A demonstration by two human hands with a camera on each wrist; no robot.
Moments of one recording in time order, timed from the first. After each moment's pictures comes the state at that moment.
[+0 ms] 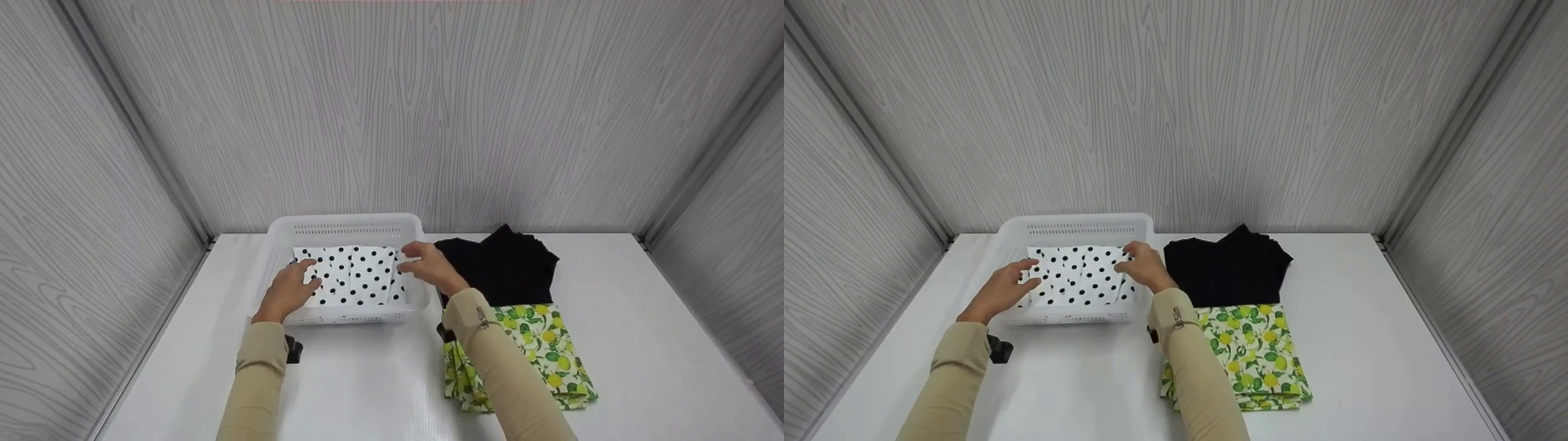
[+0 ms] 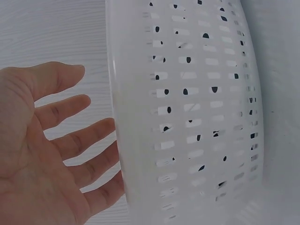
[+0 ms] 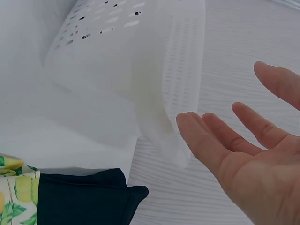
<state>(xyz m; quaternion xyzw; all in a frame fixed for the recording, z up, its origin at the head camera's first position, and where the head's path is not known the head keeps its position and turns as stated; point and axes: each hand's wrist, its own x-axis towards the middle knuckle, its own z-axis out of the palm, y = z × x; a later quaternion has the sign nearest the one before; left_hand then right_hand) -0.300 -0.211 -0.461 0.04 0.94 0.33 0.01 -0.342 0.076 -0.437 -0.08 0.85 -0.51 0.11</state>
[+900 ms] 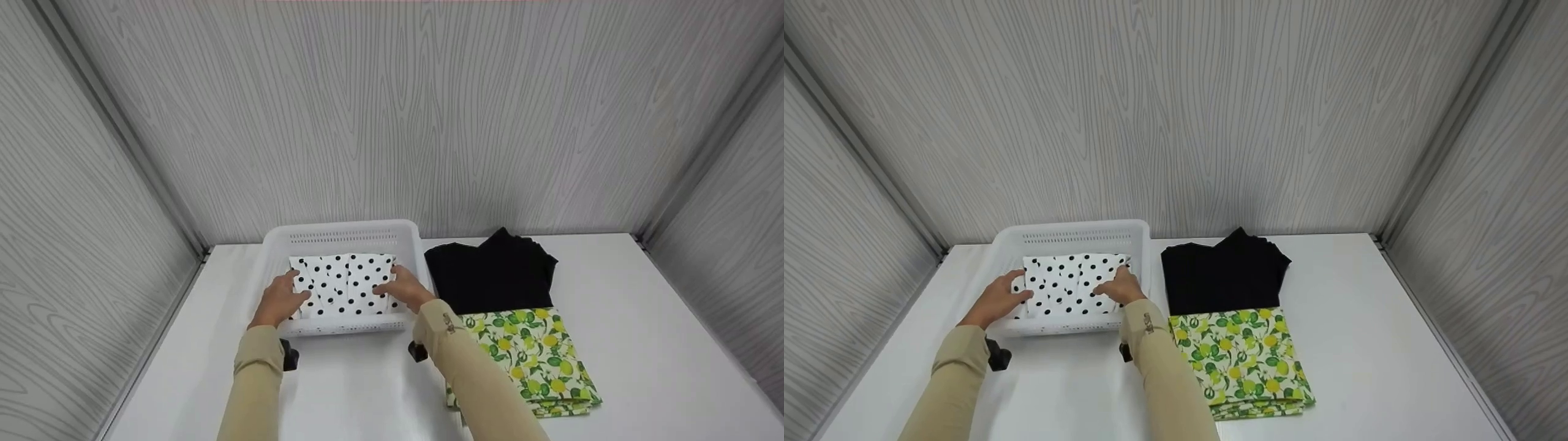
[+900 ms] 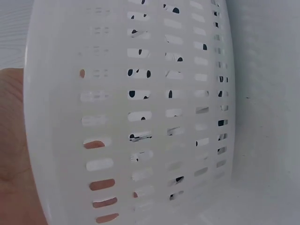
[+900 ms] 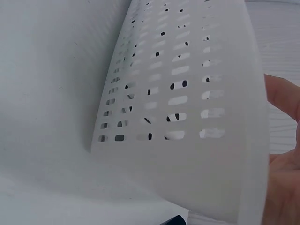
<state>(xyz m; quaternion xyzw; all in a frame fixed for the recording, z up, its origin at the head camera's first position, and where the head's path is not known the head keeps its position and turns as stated) -0.316 -0.239 -0.484 -0.04 0.92 0.38 0.06 -0.343 0.023 -0.473 0.03 0.81 -0.55 0.19</state>
